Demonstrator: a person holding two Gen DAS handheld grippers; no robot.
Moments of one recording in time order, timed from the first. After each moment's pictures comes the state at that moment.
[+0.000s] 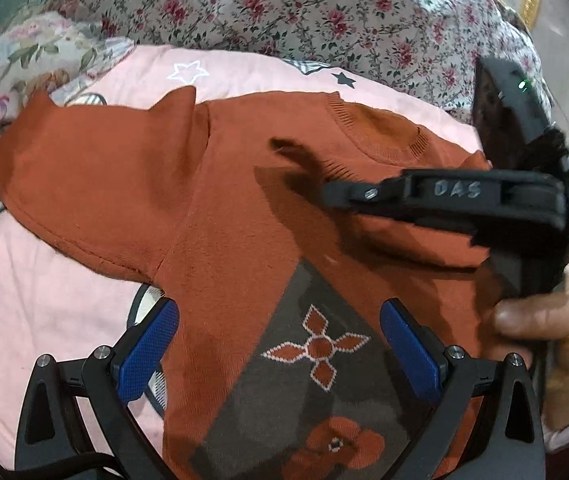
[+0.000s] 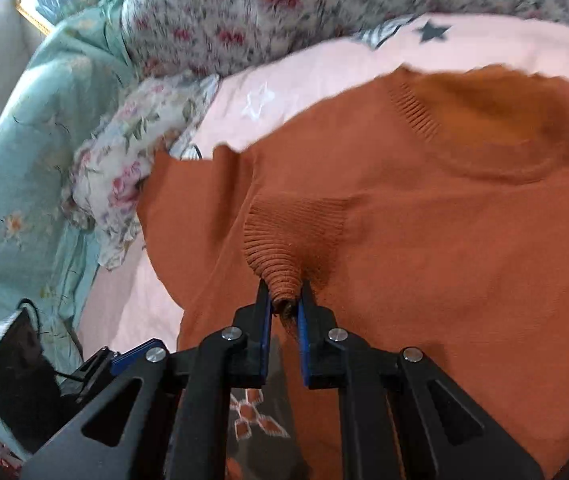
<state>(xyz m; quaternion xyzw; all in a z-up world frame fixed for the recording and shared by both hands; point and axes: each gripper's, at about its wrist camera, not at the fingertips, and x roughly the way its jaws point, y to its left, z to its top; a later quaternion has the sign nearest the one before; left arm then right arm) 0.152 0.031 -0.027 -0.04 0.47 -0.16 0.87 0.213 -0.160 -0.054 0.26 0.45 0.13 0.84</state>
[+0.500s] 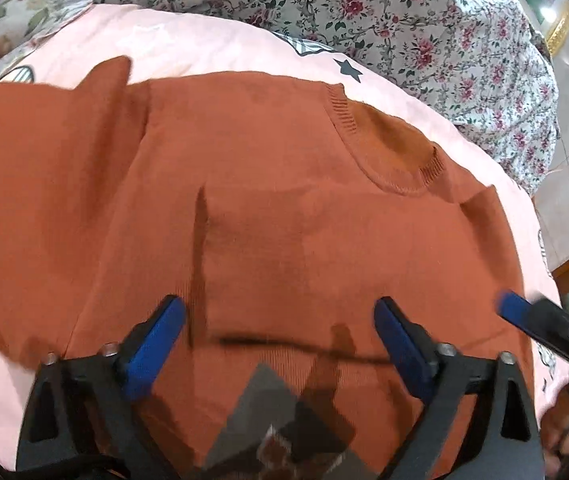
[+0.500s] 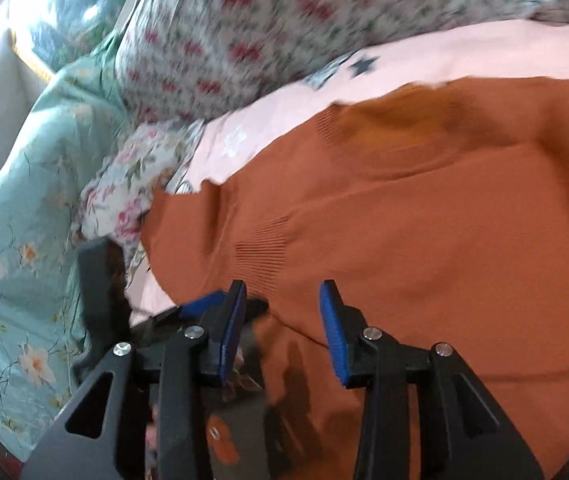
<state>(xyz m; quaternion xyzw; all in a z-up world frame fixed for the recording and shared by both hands) 0.239 -0.008 -0.061 -0.09 0.50 -0.18 0.84 0.113 -0.230 -0.019 0.30 0.38 0.07 0.87</state>
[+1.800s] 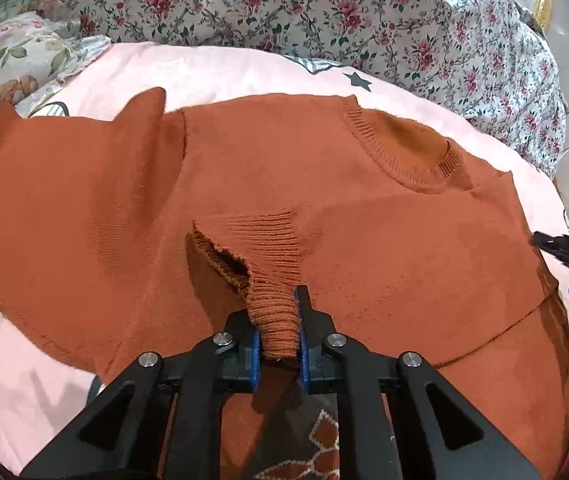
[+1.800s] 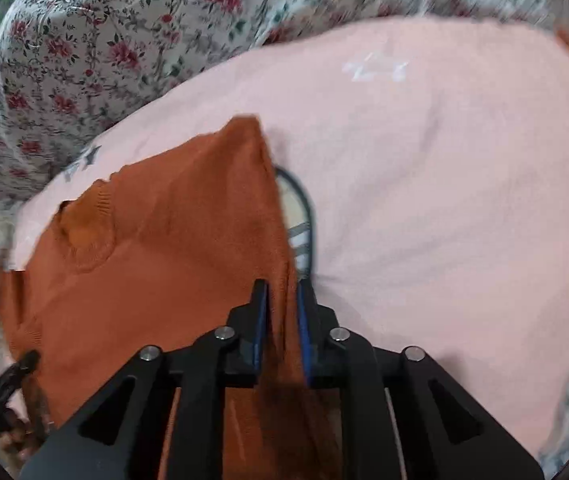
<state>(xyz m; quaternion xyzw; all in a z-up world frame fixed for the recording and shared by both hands) 0.218 -0.001 -0.056 -0.03 0.45 -0.14 0.88 0.082 -0.406 -0.042 0.22 0.39 -0.22 0.86</state>
